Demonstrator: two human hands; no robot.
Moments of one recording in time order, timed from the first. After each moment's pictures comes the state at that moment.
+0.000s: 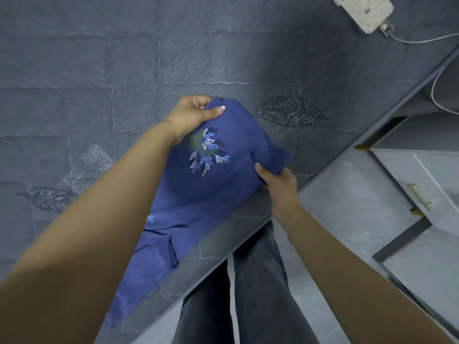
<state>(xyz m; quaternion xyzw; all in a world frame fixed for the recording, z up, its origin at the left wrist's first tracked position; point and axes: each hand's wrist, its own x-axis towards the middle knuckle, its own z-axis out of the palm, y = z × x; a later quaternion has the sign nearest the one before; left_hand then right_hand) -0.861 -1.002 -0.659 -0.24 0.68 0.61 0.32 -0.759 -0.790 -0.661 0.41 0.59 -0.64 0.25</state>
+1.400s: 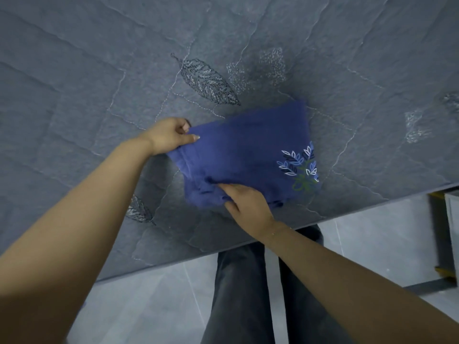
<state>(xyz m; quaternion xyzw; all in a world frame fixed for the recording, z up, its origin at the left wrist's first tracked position) -0.497 -1.288 -0.652 -0.34 0.76 0.45 0.32 -0.501 -1.030 -0.647 -0.40 0.79 -0.33 0.33</state>
